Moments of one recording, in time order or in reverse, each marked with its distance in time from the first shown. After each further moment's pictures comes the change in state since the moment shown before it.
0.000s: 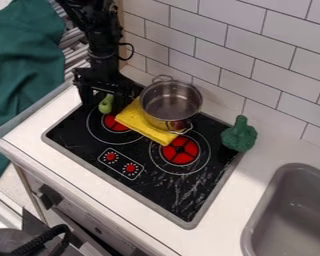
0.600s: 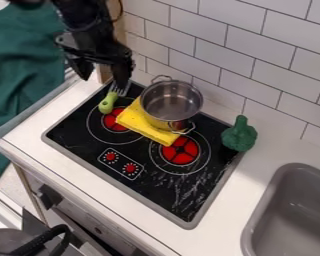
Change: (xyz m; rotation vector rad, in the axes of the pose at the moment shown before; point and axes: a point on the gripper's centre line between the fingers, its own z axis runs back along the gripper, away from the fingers) arm -0.043 -0.026 0.112 -0.080 -0.382 -0.119
